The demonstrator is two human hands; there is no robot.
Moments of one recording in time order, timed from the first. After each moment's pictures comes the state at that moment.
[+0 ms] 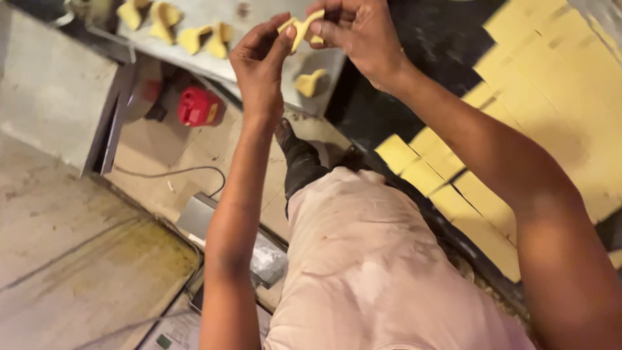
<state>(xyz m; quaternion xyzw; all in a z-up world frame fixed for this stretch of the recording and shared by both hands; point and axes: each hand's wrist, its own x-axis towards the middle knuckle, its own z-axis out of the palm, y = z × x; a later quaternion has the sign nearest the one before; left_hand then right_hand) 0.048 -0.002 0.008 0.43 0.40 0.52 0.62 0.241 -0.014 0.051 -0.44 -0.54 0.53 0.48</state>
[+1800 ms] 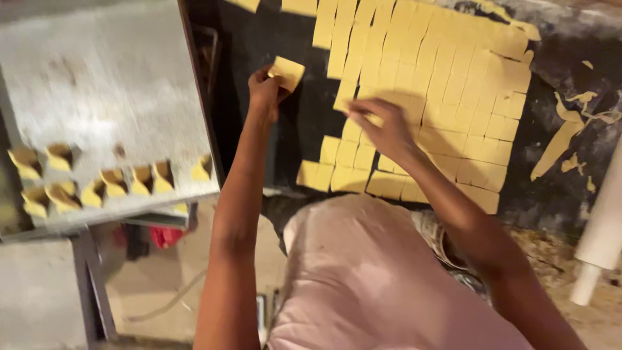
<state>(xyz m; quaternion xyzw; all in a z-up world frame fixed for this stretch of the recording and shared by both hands) 0.324 0.017 -0.177 0.40 0.47 0.17 0.77 0.414 -0.276 -0.010 -0.76 -0.43 0.18 0.44</state>
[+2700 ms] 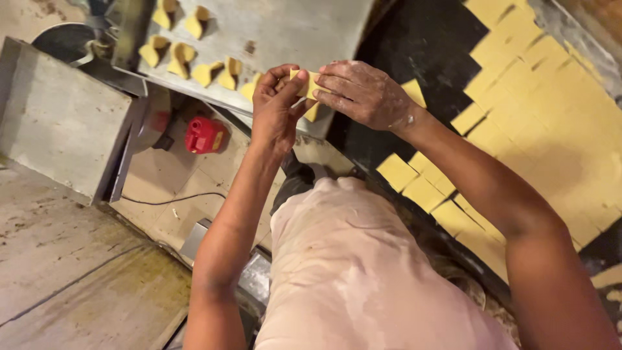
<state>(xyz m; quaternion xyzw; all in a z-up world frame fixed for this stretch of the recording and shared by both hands) 0.044 -0.017 0.043 0.23 0.43 0.43 0.76 0.259 -0.052 0.071 -0.32 -0.91 -0.09 0.25</state>
